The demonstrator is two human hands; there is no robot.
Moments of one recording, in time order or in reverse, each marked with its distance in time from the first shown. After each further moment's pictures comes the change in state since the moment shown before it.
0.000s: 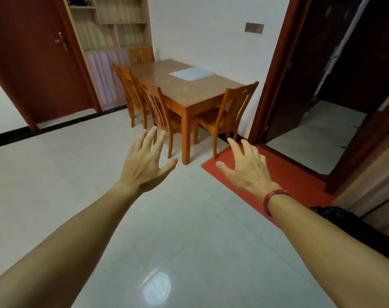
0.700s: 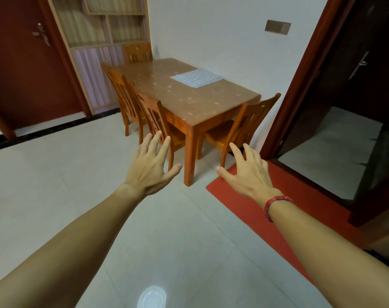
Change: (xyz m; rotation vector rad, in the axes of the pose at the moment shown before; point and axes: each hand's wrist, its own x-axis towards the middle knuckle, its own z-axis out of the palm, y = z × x) left_hand 0.317 -0.149 0.168 0.033 -0.081 -0.009; right_hand 0.358 -0.008 0.130 -0.038 -0.027 0.034
